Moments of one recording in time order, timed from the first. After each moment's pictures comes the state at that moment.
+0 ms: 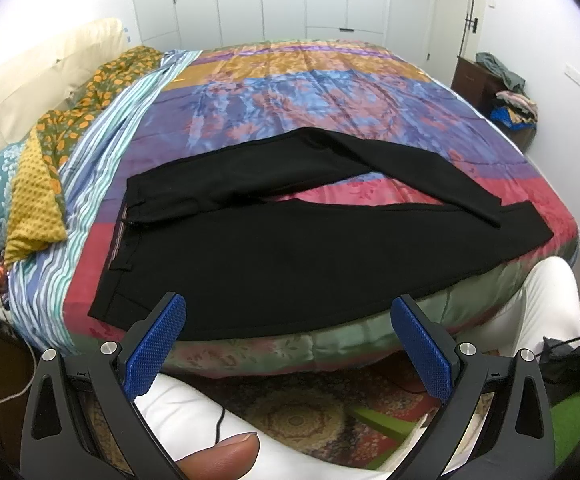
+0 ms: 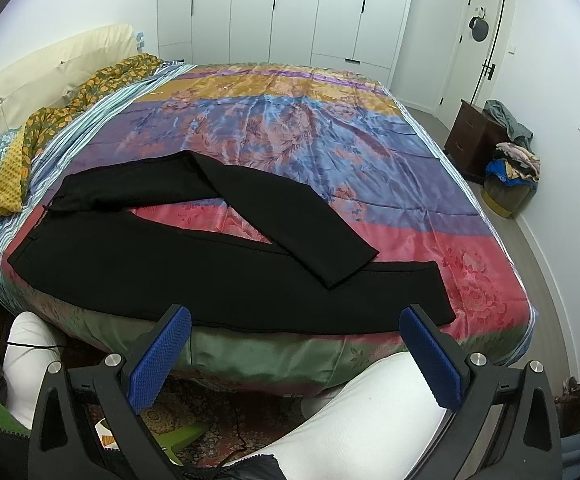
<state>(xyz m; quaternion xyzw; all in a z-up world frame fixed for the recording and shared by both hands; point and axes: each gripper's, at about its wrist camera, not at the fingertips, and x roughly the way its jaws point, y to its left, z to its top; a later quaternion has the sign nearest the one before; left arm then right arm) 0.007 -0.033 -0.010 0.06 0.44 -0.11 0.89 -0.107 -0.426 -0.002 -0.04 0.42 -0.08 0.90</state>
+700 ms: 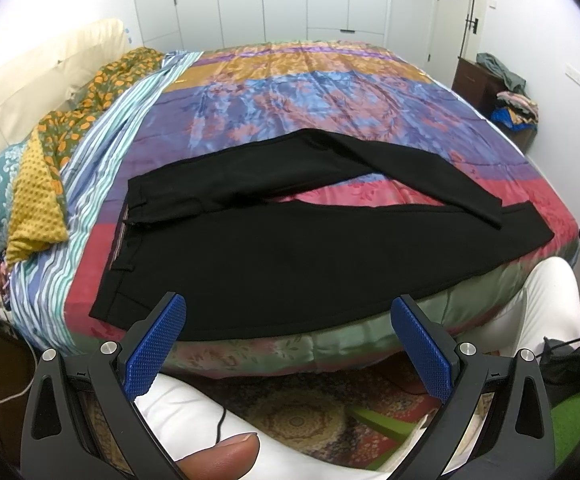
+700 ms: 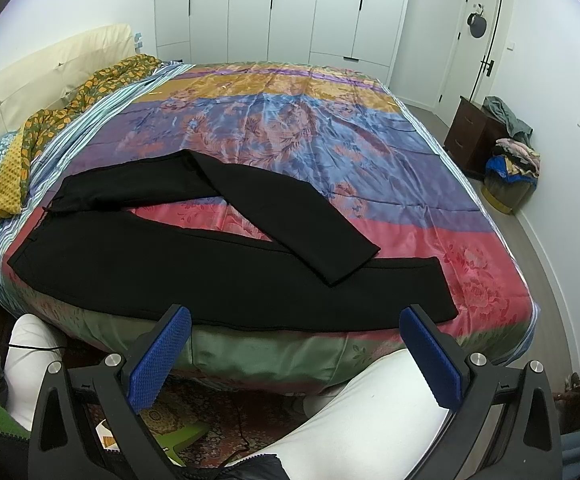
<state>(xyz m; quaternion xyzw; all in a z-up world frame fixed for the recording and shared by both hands) 0.007 -0.031 -0.010 0.06 0.44 -0.11 0.89 -0.107 -0.425 -0.005 -0.04 0.42 -0.08 0.90</state>
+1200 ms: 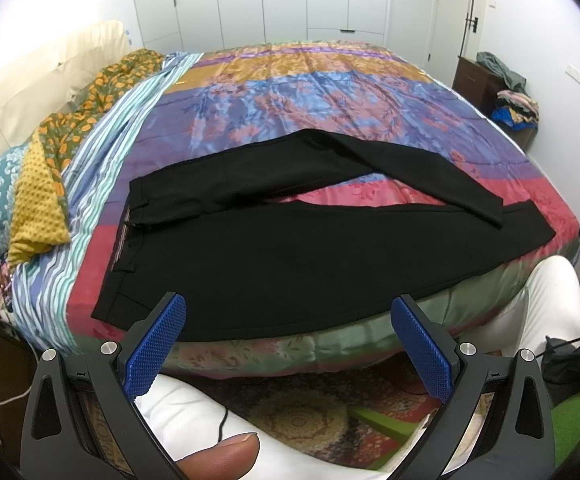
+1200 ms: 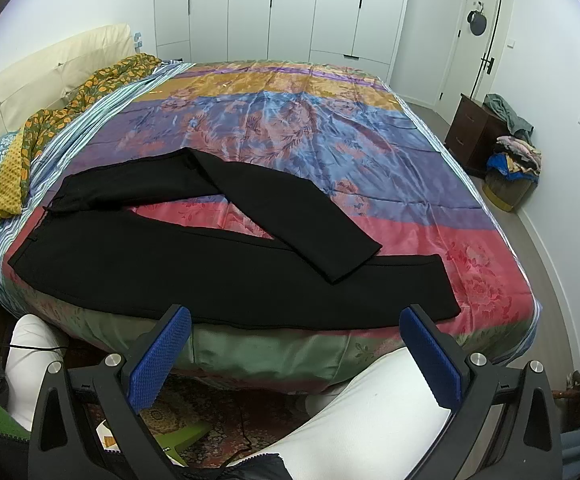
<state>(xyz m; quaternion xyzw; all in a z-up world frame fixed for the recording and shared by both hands) 0.007 -0.032 -0.010 0.06 0.44 -0.11 0.89 -0.108 -0.425 -0.008 -0.04 0.42 -0.08 0.90</state>
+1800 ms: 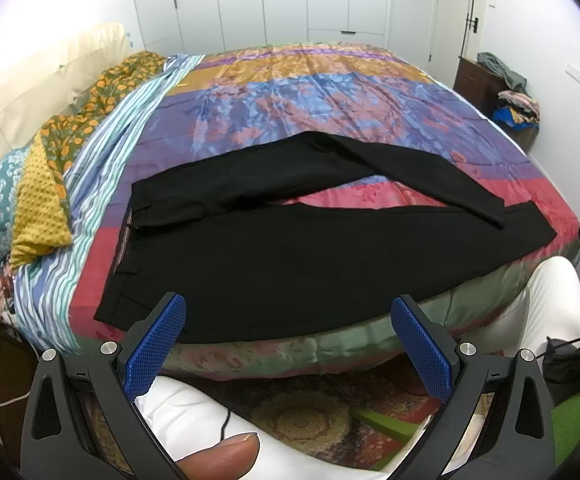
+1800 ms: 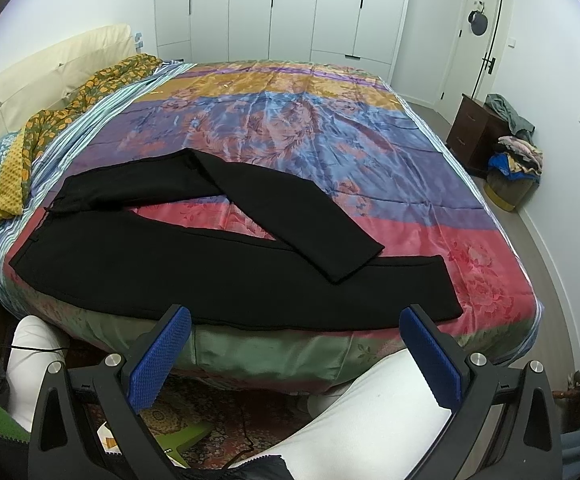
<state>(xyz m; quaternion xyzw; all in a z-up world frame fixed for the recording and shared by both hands) 0.010 -0.026 -0.007 0.07 0.43 -0.11 0.89 -0.108 -0.422 -0.015 -0.03 0.42 -0.08 0.90</state>
